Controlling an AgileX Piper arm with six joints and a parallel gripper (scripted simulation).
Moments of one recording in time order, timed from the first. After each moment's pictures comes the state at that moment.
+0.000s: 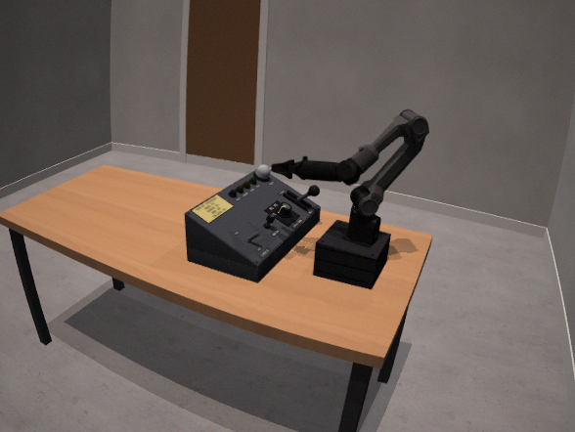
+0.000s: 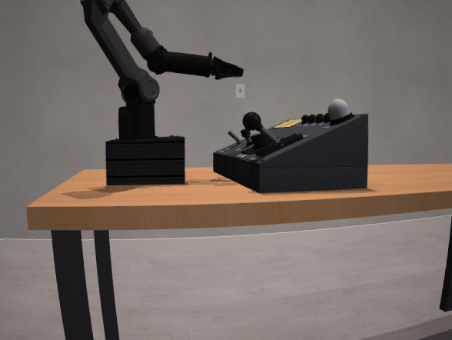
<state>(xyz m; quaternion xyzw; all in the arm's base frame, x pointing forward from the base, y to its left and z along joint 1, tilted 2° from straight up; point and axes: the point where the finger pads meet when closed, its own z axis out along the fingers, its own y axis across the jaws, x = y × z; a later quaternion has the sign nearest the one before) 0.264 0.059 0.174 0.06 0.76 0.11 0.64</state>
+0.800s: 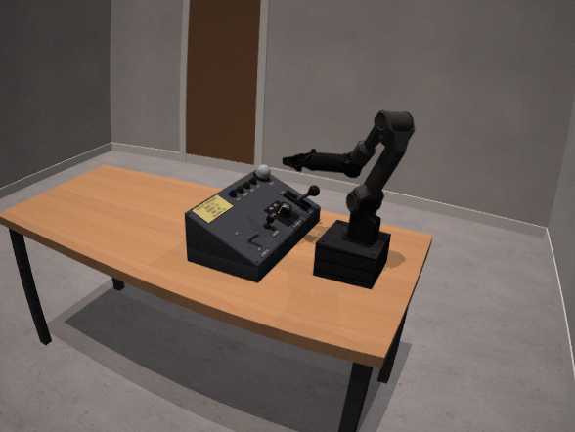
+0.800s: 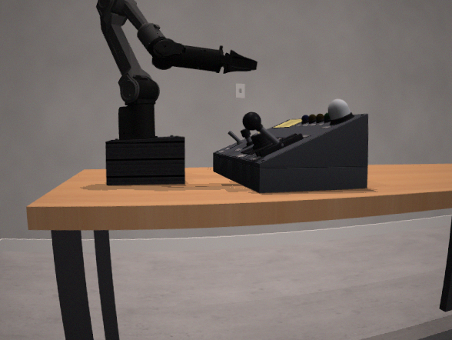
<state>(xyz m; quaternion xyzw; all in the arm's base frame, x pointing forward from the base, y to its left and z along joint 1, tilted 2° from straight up) 0.285 -0.043 0.172 0.04 0.76 0.04 0.64</state>
